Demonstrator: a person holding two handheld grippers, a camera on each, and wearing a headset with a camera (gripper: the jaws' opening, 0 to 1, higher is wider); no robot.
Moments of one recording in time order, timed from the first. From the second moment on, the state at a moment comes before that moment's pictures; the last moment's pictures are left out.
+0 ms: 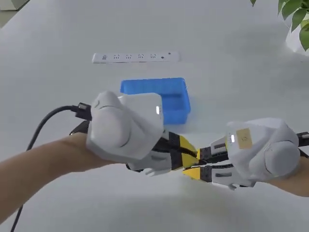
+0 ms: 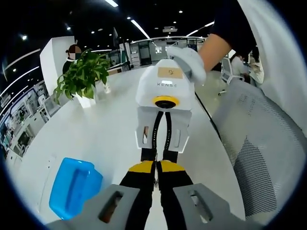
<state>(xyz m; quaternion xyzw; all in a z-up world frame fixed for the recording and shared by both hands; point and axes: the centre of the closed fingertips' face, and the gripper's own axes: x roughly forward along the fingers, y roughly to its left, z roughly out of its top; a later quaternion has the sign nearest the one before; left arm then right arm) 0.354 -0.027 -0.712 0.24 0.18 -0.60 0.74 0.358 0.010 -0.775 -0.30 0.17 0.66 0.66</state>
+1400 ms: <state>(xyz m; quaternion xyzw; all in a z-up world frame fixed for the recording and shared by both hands) 0.349 -0.008 -0.705 0.25 0.17 -0.60 0.74 0.356 0.027 -0.767 -0.29 0.17 0.66 0.67</state>
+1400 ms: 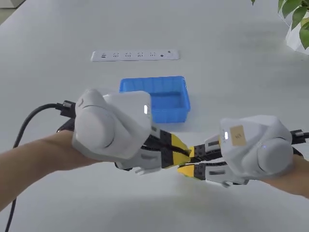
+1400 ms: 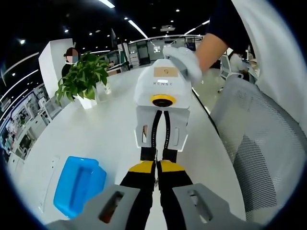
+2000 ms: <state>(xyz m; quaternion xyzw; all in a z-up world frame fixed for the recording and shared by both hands) 0.349 0.021 -0.697 0.24 0.18 -0.58 0.76 0.357 0.050 -0.760 -0.29 0.15 0.66 0.67</state>
